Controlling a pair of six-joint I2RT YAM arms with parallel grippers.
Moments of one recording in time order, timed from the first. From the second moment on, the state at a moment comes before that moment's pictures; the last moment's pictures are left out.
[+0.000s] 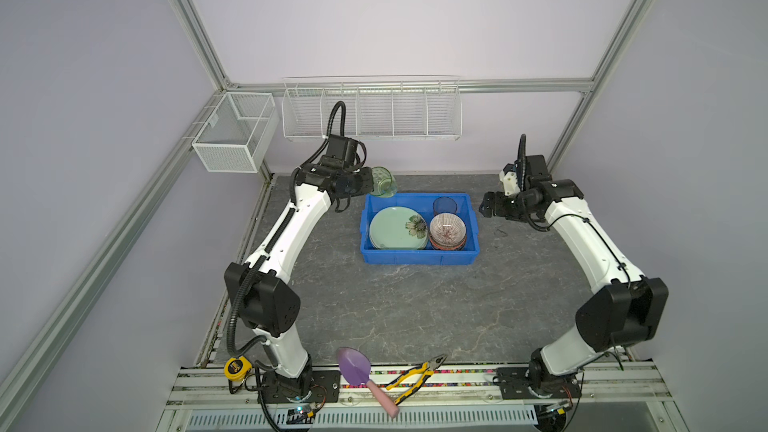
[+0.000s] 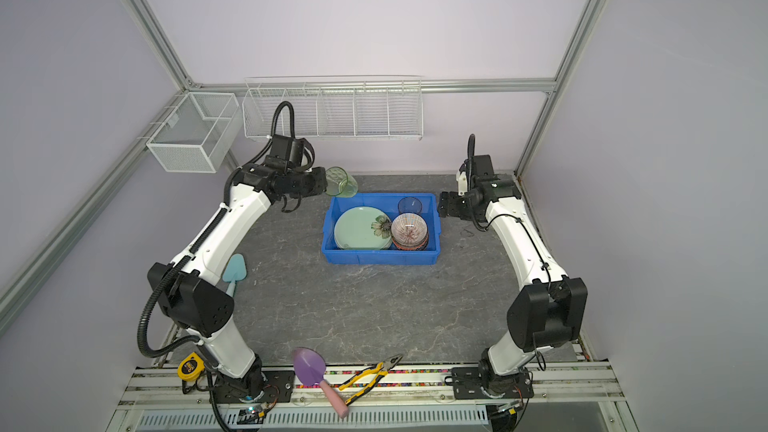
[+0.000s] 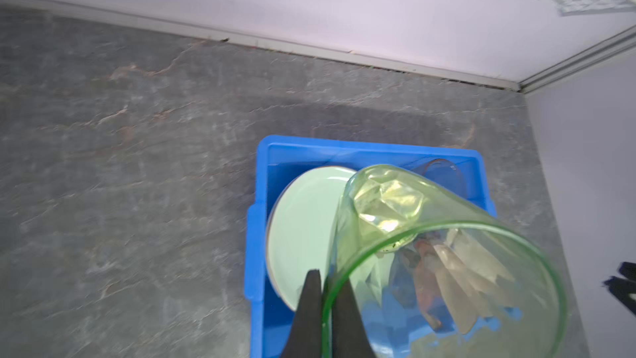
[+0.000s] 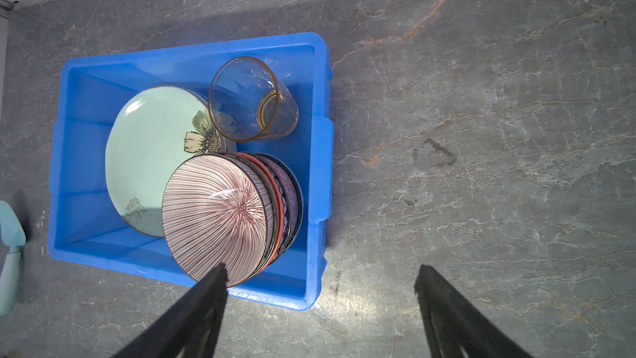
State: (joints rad) left arm -0.42 1.80 1.91 -0.85 0.09 -0.41; right arm 0.16 1.60 1.56 -0.97 -0.14 0.23
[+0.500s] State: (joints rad) left arm -0.56 2.18 2.20 -0.79 0.29 -0.37; right arm 0.15 1.59 1.56 -0.97 -0.15 0.23
